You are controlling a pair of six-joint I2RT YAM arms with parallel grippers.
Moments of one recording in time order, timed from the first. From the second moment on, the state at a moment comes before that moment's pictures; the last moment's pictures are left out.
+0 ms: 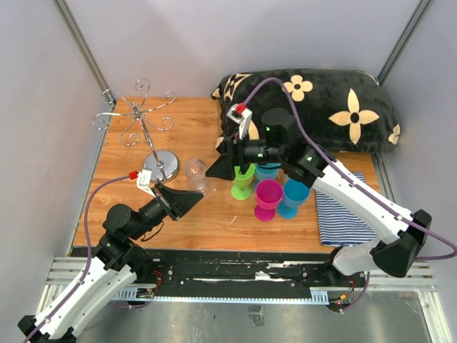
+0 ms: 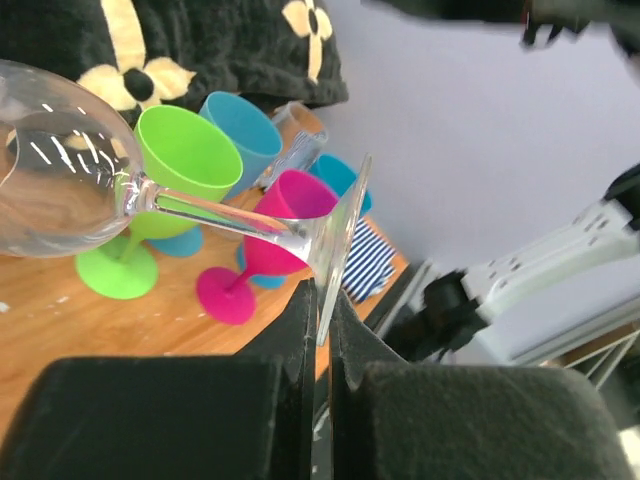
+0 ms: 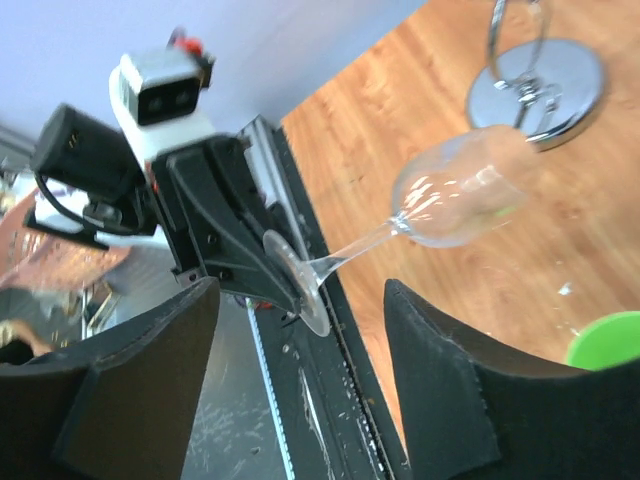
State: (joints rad) left arm -0.62 0.26 0.33 0.07 0.25 -0.77; right arm 0.80 1.35 1.43 -0.37 -0.55 0.42
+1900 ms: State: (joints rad) left arm -0.63 0.12 0.20 0.19 0.80 -0.16; right arm 0.64 1.38 1.43 -0.66 -1.02 0.26
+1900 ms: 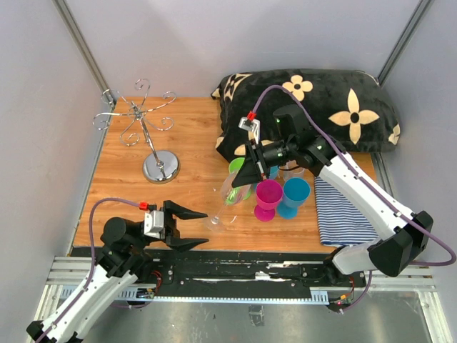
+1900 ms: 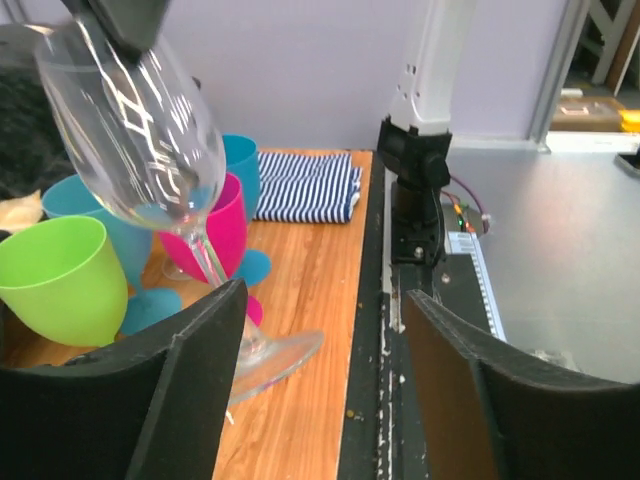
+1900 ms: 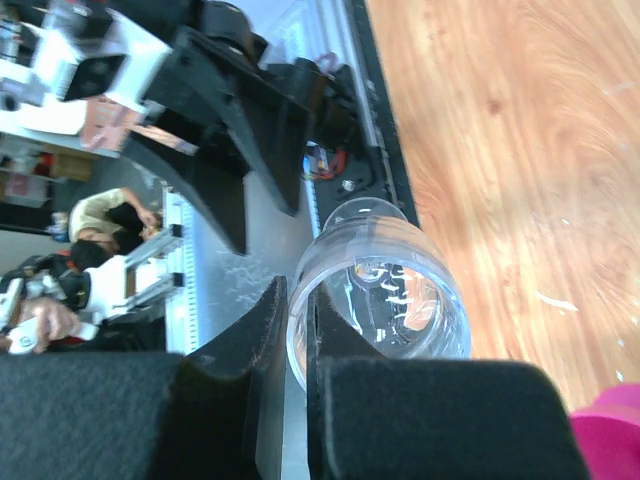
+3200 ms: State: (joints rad) left arm -0.63 0.04 0.46 -0.30 -0.20 -0.71; right arm 1.11 1.36 1.15 -0.62 -0.01 -0.01
